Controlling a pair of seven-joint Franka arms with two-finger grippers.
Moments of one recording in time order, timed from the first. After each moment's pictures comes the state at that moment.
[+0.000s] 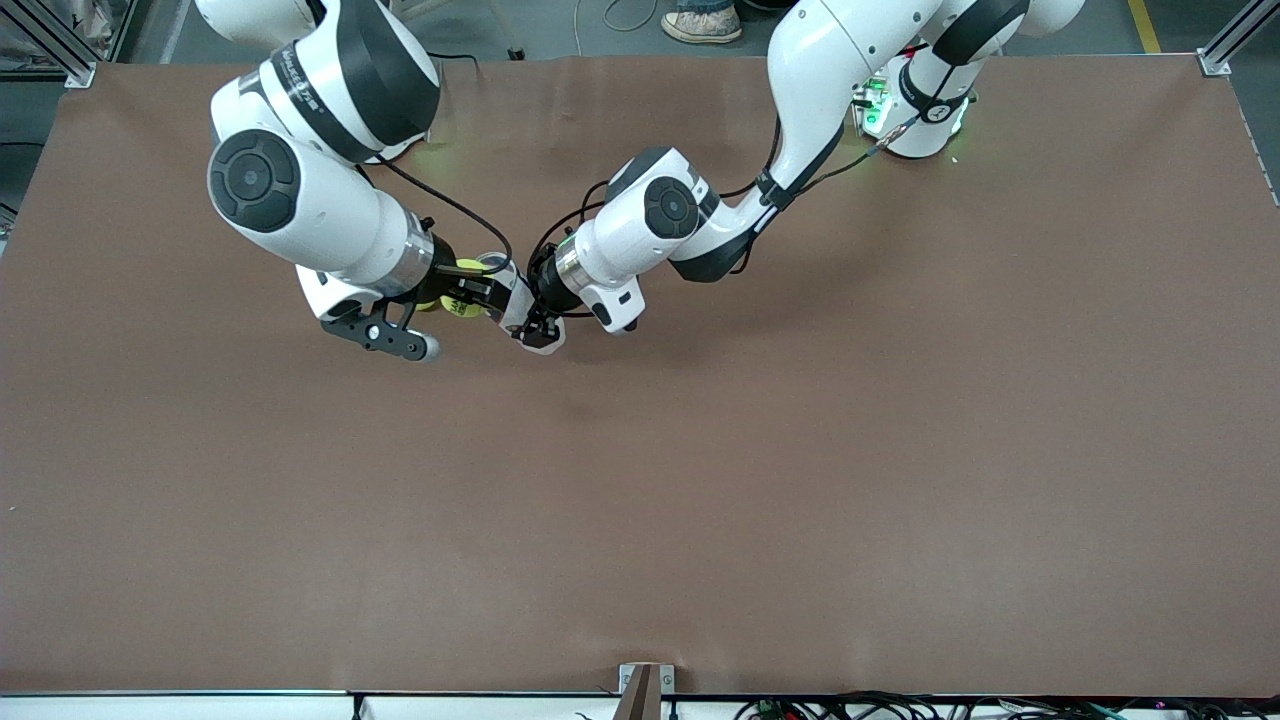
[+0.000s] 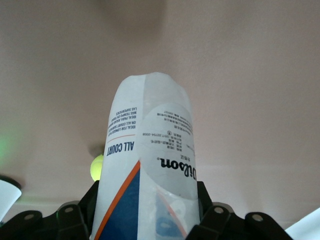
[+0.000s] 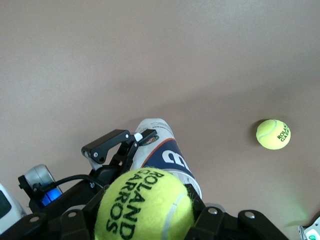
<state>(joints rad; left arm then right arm) -0.64 0.77 -0.39 -1.44 -0.38 2.67 -2.09 0.50 0.26 -0.05 -1.55 0.26 1.69 0.74</state>
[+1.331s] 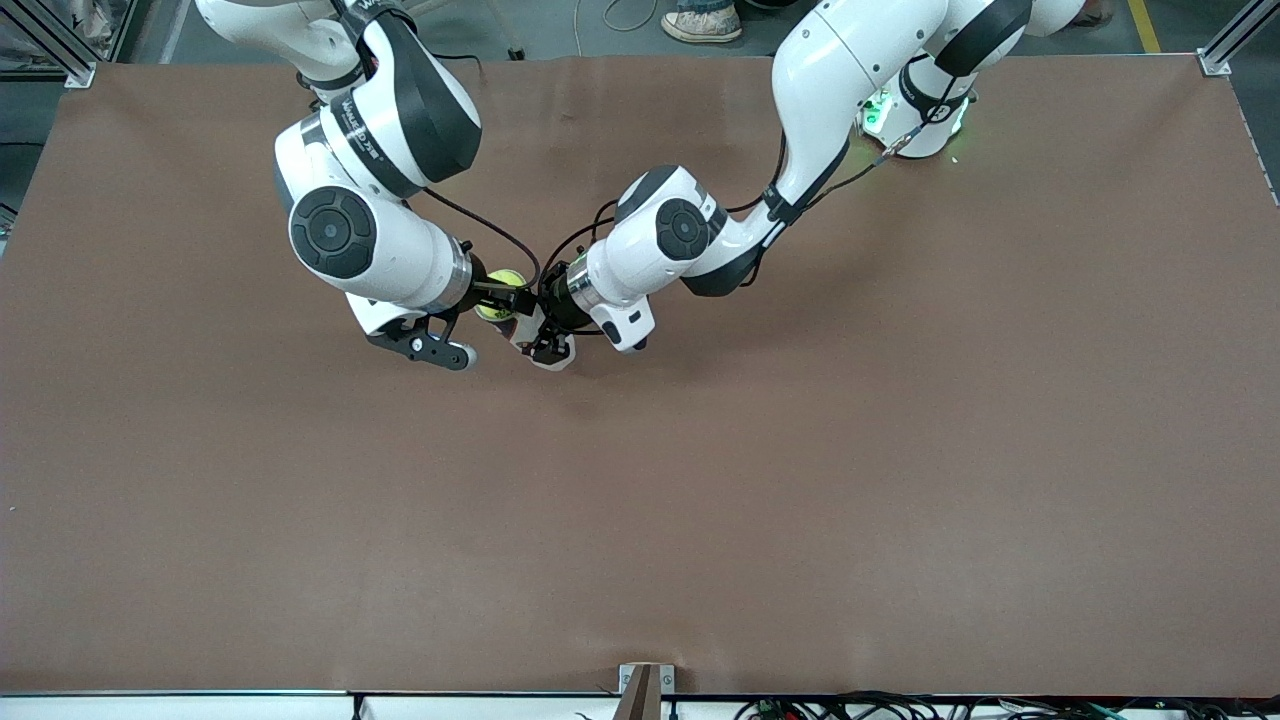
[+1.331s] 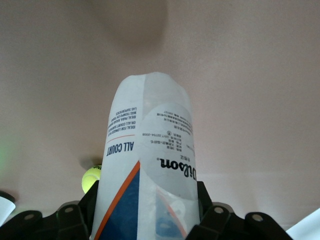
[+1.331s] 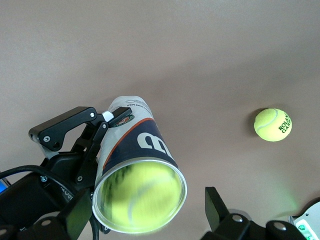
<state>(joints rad) -0.62 0.79 -0.39 -1.43 -0.38 2.67 -2.03 0.53 0.31 -0.05 -1.59 0.25 1.68 0.74</state>
